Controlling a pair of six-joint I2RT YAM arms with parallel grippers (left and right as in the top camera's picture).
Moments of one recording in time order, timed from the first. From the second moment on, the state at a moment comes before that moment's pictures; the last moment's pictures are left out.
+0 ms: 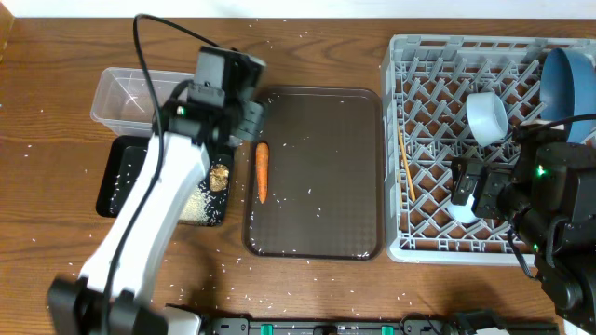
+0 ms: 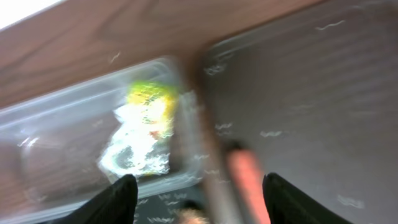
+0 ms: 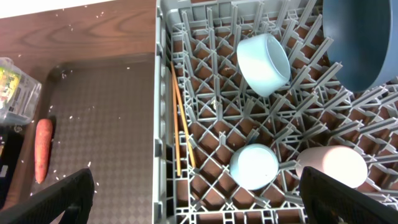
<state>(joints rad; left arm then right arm) -0.29 1.53 1.38 -0.78 -0.03 0.14 0.18 0.93 1.33 -1.16 0.11 0.28</state>
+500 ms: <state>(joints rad) -0.44 1.72 1.17 -0.76 -0.10 -0.14 0.18 0.93 1.33 -1.16 0.11 0.28</state>
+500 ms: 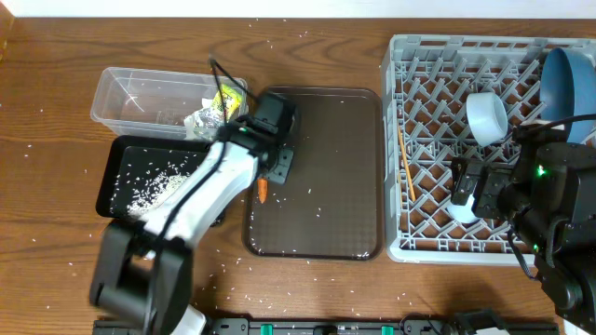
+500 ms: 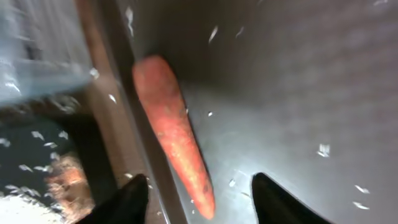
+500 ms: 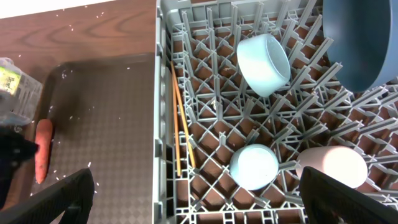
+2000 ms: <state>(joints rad) -0.37 1.49 1.19 -0.99 -0.17 -0.31 0.18 0.93 1.33 -1.16 0.11 0.28</state>
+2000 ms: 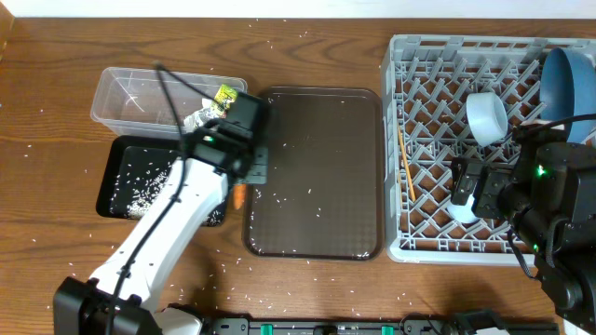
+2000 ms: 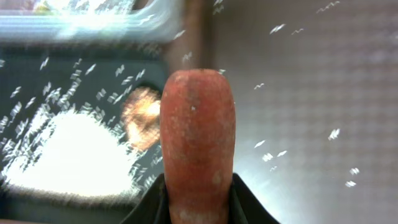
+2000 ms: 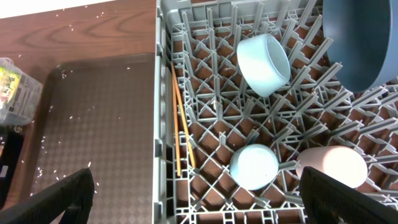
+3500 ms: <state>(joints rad) 0.00 0.81 1.15 -1.25 0.18 -0.22 0.18 0.93 1.33 -1.16 0.11 0.28</state>
